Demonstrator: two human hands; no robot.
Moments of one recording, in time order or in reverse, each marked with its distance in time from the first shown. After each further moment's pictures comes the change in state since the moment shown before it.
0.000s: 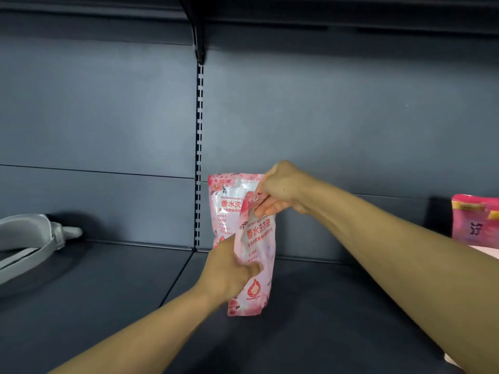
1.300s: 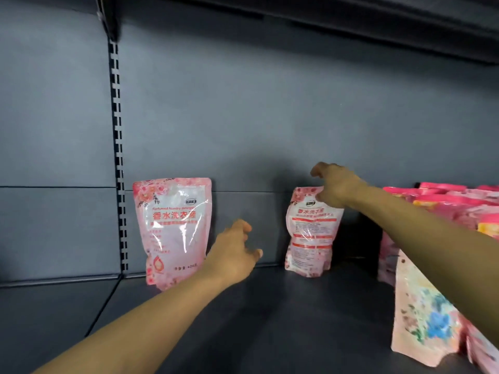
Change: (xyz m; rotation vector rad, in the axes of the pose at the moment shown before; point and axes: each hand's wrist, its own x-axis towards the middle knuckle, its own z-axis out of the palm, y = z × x) left_hand 0.084 0.024 0.078 0.252 -0.176 0.226; right_hand 0.009 0.107 -0.141 -0.866 0.433 0.176
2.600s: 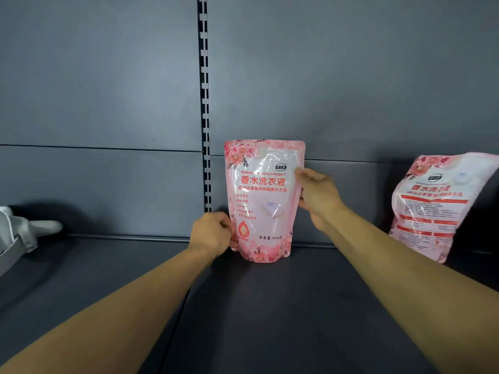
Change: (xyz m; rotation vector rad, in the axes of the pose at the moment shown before) left_hand 0.000 -0.147 -0.095 -0.125 0.233 -0.416; right_hand 0.004 -0.175 0.139 1.464 -0.114 0.144
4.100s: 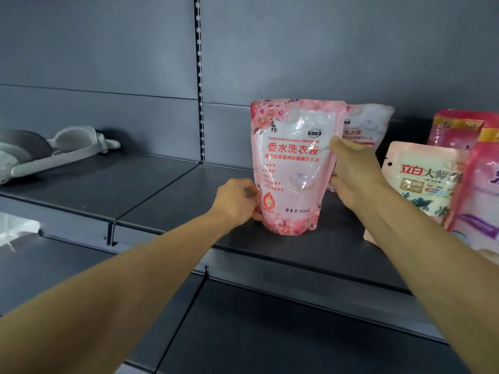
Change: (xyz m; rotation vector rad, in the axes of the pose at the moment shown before) left_hand -0.253 0.099 0.112 -0.047 0.029 -0.019; right_hand -0.168 -0.052 -0.210 0.063 -0.113 0.014
